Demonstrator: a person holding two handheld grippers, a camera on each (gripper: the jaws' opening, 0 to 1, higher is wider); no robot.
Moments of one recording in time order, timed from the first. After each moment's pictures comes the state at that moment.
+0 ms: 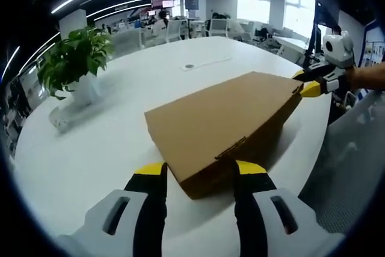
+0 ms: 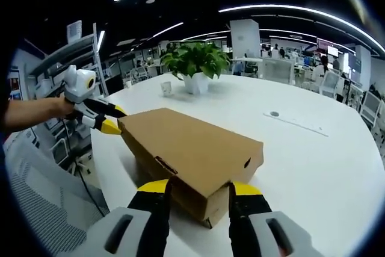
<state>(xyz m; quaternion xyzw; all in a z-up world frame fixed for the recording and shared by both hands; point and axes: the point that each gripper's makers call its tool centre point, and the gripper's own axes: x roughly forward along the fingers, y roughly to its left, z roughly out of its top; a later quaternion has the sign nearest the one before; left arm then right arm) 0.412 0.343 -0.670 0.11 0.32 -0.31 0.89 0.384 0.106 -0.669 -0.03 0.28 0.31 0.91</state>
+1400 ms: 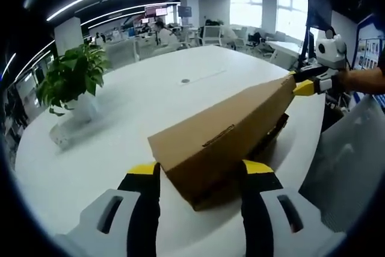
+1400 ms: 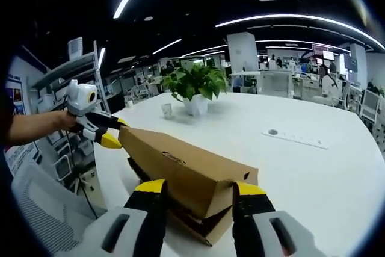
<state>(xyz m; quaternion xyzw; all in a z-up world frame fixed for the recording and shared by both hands) 0.424 0.335 -0.630 0.12 0.29 -0.33 0.89 0.401 0.106 -0.627 0.02 0.23 0.31 0.92</state>
